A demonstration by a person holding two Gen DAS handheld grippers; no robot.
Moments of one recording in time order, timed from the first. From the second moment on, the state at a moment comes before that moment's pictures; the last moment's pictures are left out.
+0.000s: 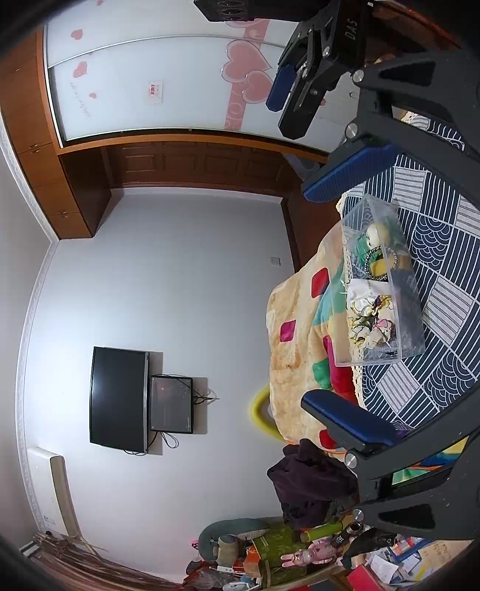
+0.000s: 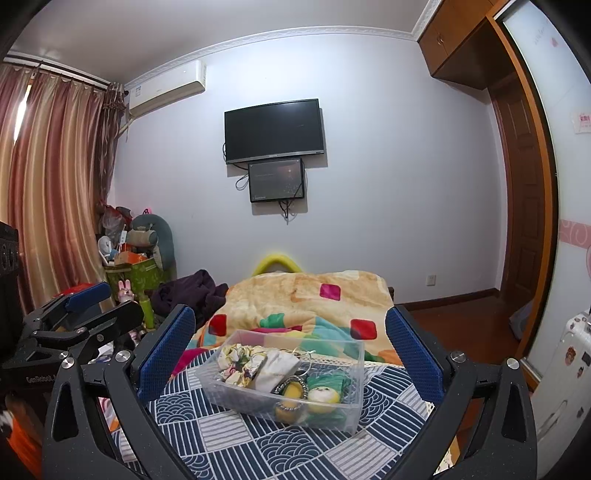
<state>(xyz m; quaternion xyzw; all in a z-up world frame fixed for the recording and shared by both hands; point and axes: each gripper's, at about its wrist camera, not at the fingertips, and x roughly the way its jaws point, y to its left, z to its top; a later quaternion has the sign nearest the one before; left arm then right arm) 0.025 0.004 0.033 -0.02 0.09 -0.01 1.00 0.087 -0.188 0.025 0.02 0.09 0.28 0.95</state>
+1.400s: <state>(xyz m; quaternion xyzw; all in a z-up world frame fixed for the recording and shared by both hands) 0.023 0.006 0.037 -0.03 0.09 -0.02 1.00 0.085 -0.190 0.027 0.02 0.09 0.28 0.95</state>
